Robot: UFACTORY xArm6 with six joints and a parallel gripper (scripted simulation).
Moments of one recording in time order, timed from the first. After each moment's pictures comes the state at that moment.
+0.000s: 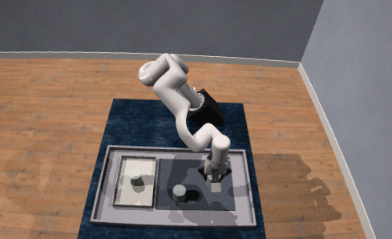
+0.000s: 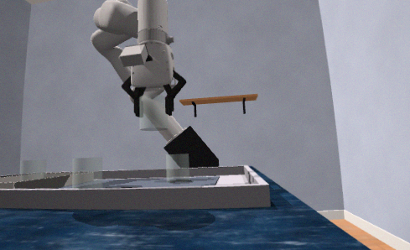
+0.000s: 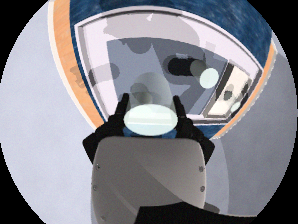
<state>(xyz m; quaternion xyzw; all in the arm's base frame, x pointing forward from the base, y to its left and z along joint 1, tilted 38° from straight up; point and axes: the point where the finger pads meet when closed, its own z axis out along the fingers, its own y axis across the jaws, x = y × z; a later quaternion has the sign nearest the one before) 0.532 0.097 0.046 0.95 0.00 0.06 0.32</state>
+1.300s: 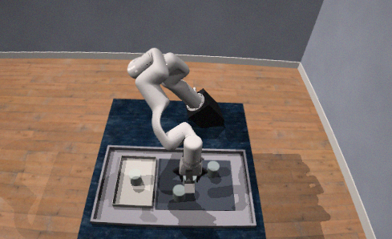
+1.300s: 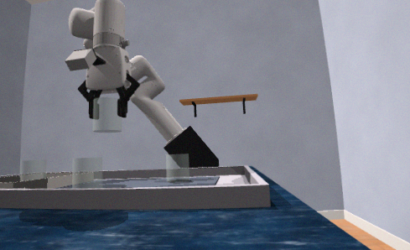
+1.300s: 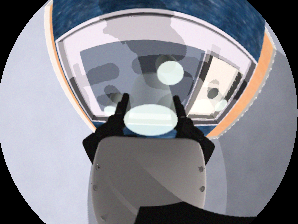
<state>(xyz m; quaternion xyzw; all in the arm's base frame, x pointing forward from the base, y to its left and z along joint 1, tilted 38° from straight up) 0.534 0.009 0.115 0.95 0.00 0.06 0.32</state>
